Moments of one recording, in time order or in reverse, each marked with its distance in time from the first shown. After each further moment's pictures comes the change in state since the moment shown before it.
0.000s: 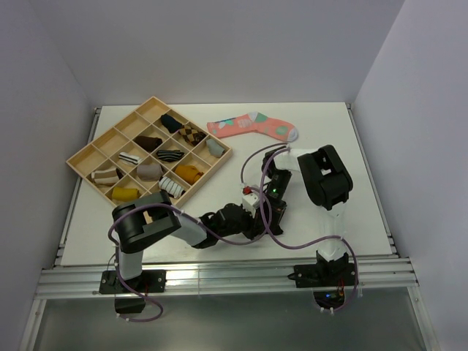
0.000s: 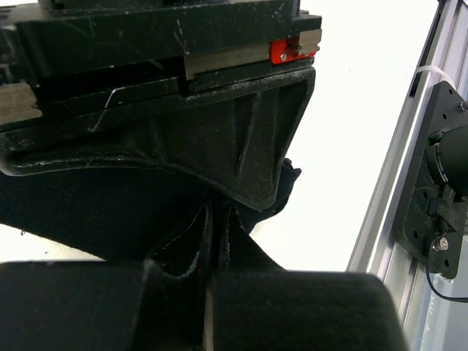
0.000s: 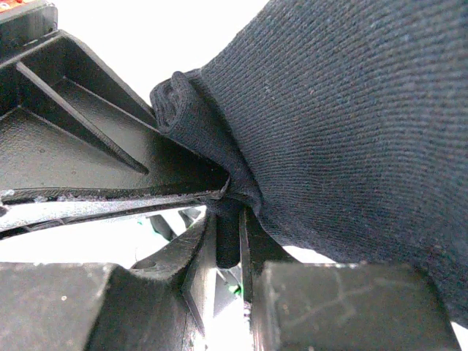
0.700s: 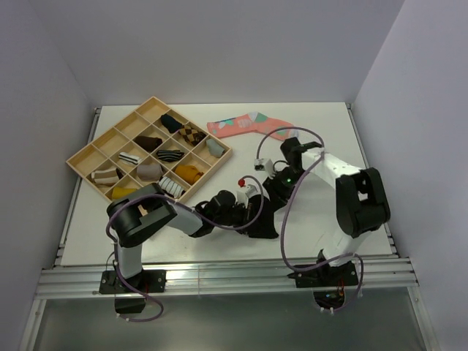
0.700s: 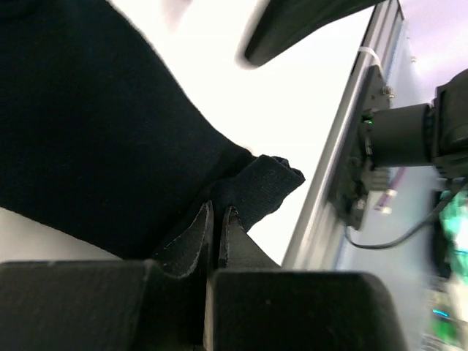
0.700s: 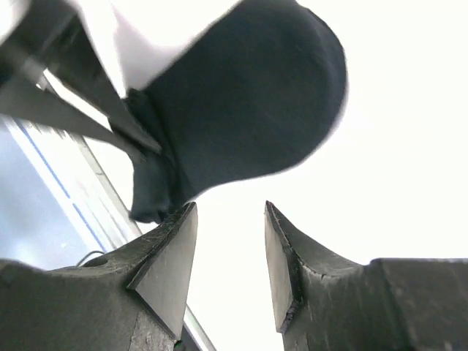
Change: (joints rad) left arm 0.130 -0.009 0.003 -0.089 0.322 -0.222; right arm -0.100 -0.378 -0.132 0.301 0.009 0.064
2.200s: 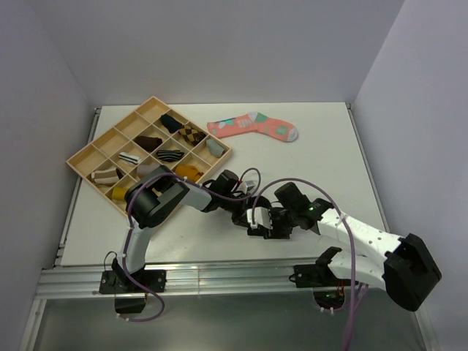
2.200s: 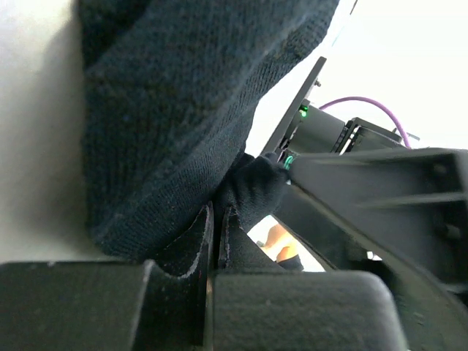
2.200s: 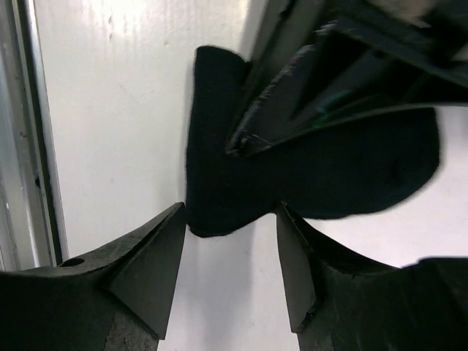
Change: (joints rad) left arm 0.203 0.221 0.311 -0.428 0.518 -0.431; right arm 0.360 -0.646 -0.601 0.450 0.209 -0.256
